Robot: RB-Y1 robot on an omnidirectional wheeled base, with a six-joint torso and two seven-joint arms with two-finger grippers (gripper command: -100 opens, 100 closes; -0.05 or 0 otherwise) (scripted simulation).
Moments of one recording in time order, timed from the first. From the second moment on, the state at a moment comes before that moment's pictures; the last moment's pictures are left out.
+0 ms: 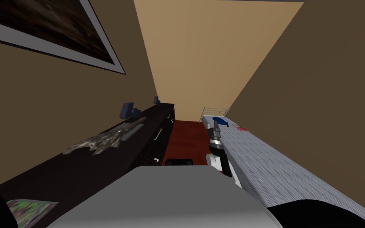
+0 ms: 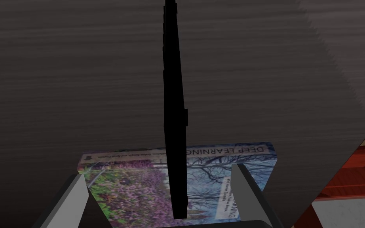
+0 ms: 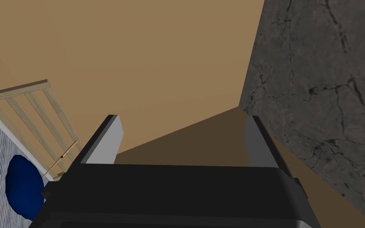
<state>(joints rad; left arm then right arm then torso) 2.17 0.80 0.86 -2.41 1.23 0.48 -0.38 0.53 0.00 -0.02 -2.22 -0.06 -0.38 -0.04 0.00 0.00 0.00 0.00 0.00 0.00</state>
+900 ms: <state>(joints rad) 2.12 0.82 0.83 -2.35 1.23 0.50 -0.35 0.53 0.00 -0.02 -2.22 -0.06 -0.38 -0.04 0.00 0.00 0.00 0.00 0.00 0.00</state>
